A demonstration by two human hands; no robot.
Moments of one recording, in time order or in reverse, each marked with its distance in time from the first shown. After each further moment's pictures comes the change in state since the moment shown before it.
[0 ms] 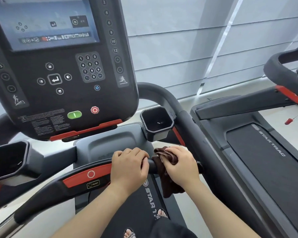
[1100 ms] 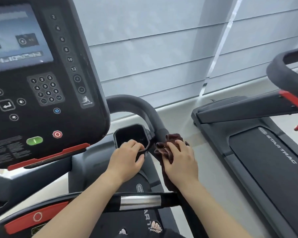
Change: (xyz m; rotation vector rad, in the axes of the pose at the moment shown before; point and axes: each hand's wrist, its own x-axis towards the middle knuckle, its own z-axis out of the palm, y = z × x) left_hand 0.128 0.054 0.037 -0.121 -0.242 -0.030; right_hand 0.100 0.072 -0.050 -0.281 -0.025 0.015
